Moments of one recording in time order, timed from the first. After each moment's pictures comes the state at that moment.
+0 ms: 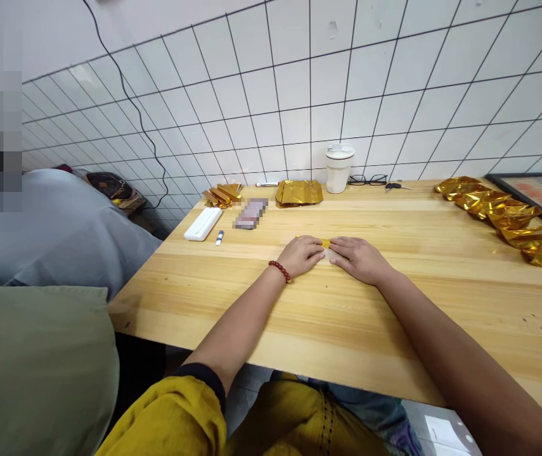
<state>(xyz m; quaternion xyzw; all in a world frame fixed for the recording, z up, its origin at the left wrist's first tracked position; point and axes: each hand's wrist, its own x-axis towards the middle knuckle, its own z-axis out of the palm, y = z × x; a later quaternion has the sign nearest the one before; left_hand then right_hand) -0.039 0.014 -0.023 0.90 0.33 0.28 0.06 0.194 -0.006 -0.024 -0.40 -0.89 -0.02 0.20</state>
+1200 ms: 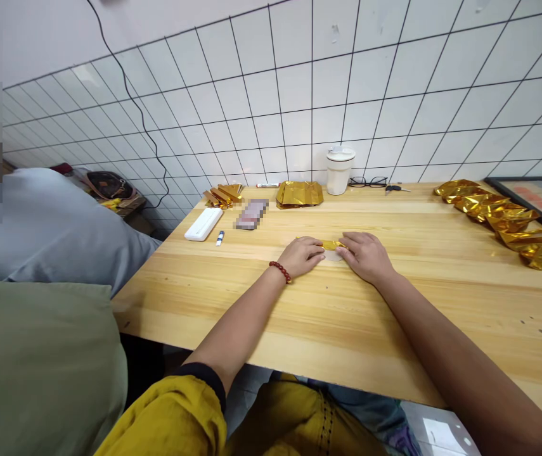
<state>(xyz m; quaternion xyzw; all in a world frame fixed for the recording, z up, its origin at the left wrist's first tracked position) -0.040 0.018 -0.027 0.90 0.32 0.29 0.06 0.193 -0.008 -0.022 -0.48 -0.83 -0.09 0.26</state>
